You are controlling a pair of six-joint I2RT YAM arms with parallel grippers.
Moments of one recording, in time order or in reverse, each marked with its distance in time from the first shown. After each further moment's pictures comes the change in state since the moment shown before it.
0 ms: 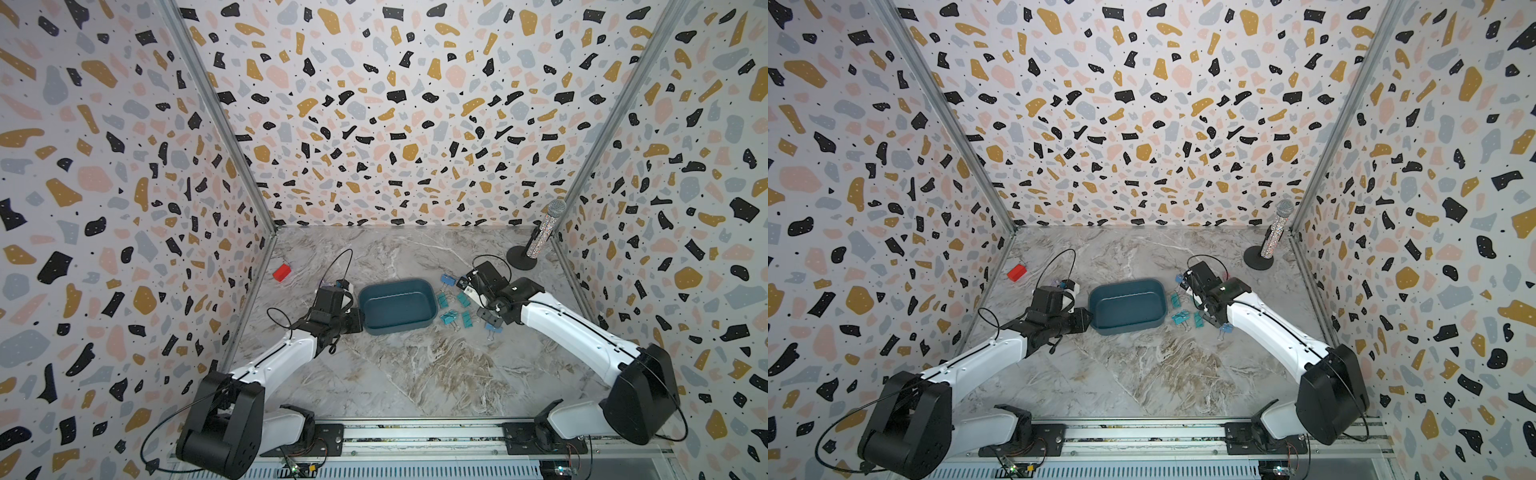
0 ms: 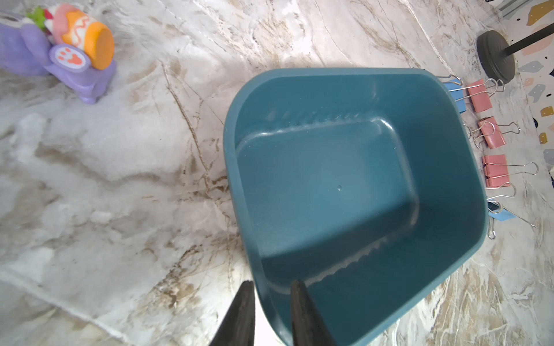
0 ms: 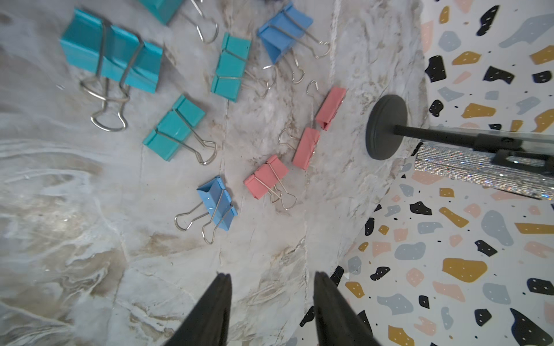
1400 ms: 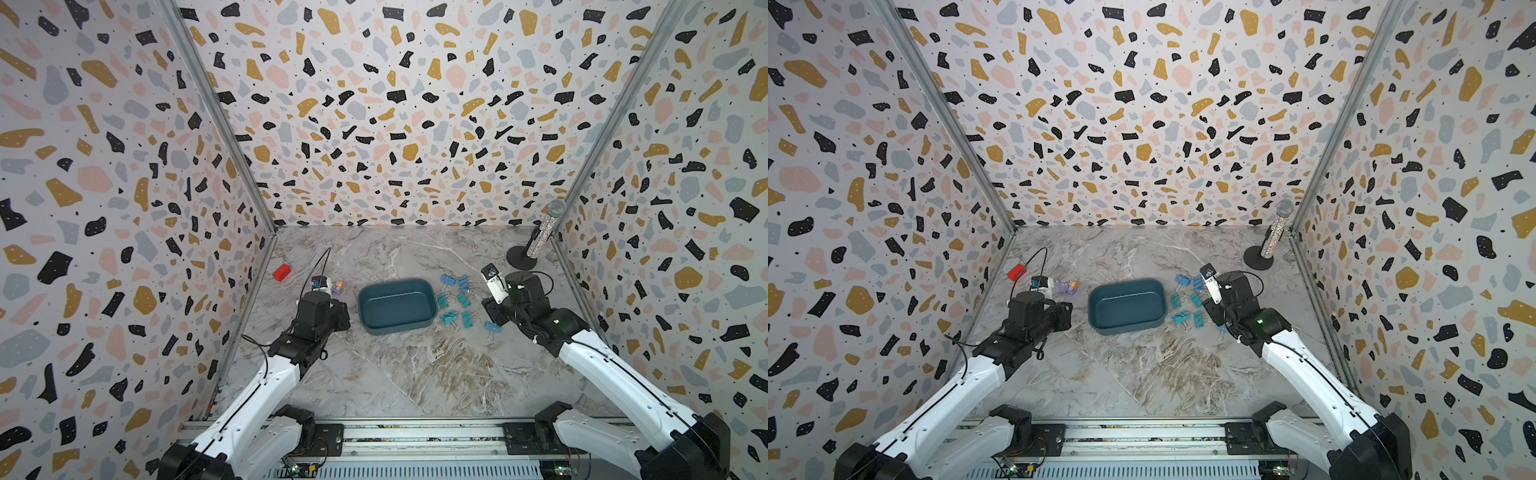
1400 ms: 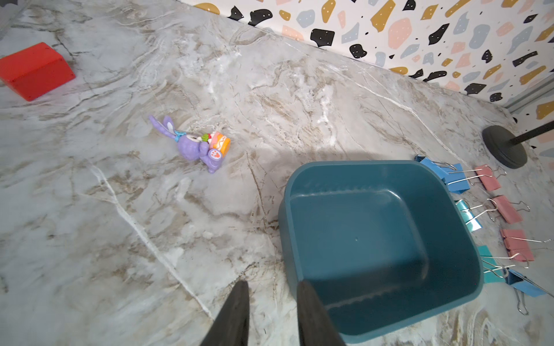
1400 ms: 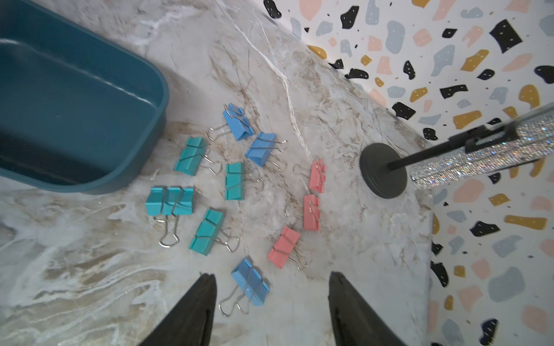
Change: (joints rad) left arm 0.000 -0.313 -0.027 -0.084 -0.285 -0.029; right arm -0.093 -0.327 -0.278 0.427 -0.266 0.202
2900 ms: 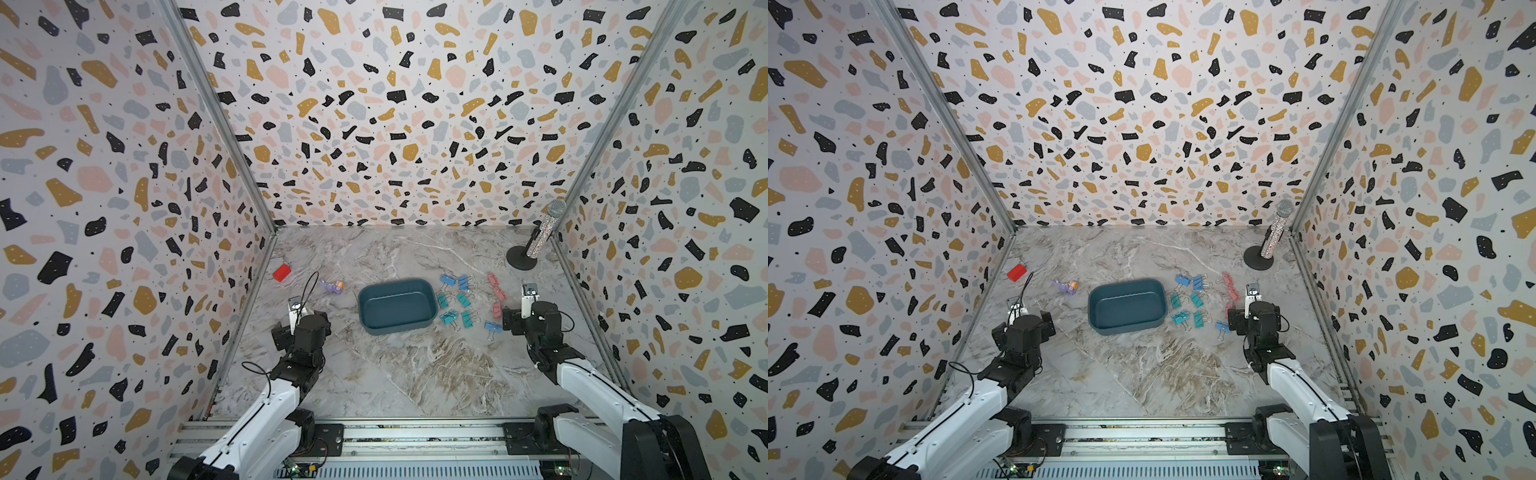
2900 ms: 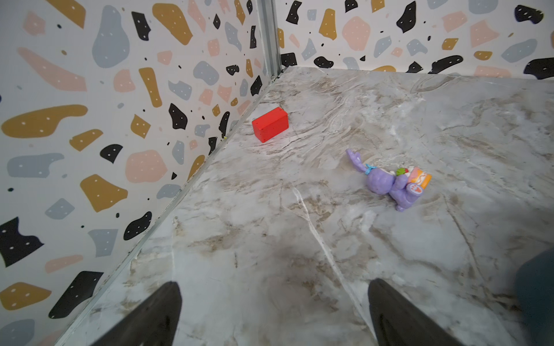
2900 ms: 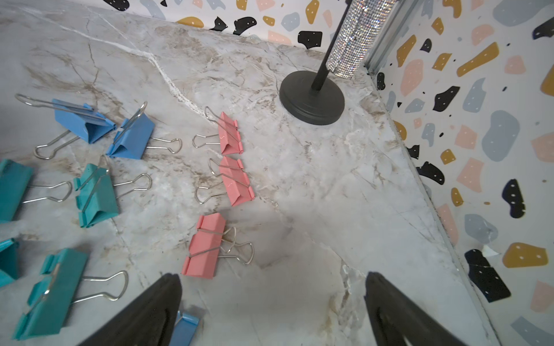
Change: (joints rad) left arm 0.050 -0.100 -0.321 0.314 -0.603 0.168; right arm -0.344 -0.030 -0.531 0.678 0.018 0.150
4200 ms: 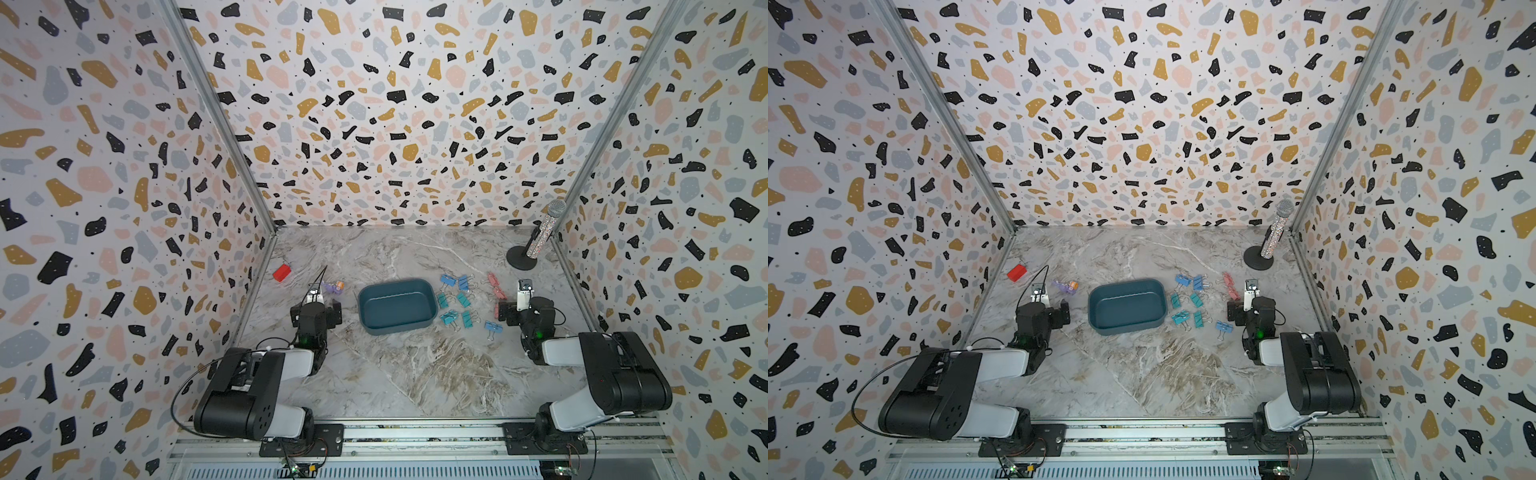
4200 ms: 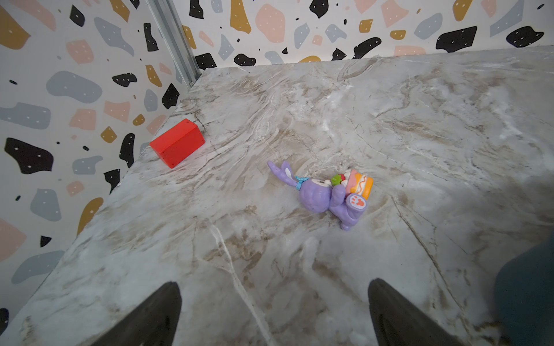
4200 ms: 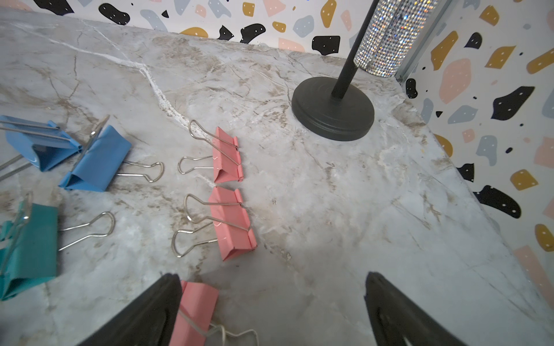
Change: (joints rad) left arm 0.111 0.579 0.045 0.631 0.346 0.221; right arm -0.112 0.494 0.009 0.565 -0.152 -0.022
